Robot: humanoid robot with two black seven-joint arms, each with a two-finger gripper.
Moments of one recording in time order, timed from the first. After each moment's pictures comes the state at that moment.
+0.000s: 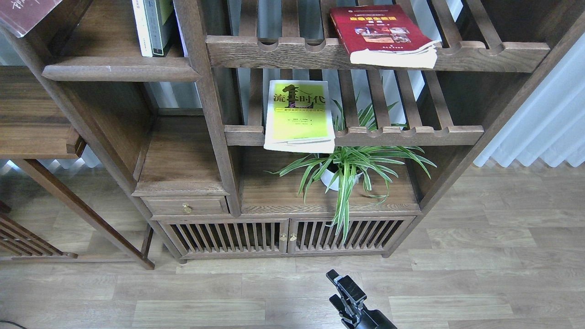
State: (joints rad) left arm -0.54 1.03 -1.44 -1.31 -0.17 -0.49 0.20; right arm -0.14 0.02 0.90 0.77 0.24 0.58 -0.09
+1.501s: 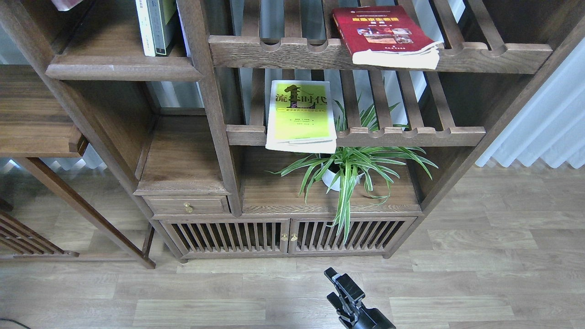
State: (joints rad) left arm -1.21 0.70 -0.95 -0.77 0.20 -0.49 0.19; right arm -0.14 0.01 0.90 0.80 0.24 0.58 -0.09
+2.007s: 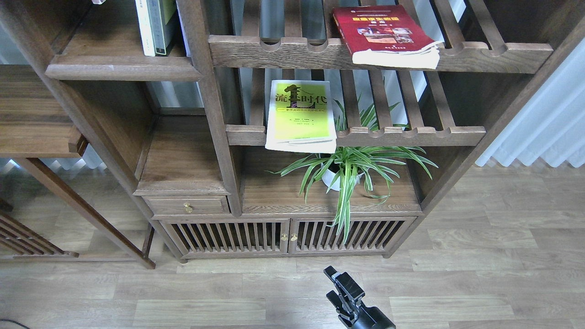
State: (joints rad) left arm -1.28 0.52 -0.94 -0.62 0.37 -0.49 0.05; right arm -0.14 0.01 0.90 0.81 0.24 0.58 -0.09
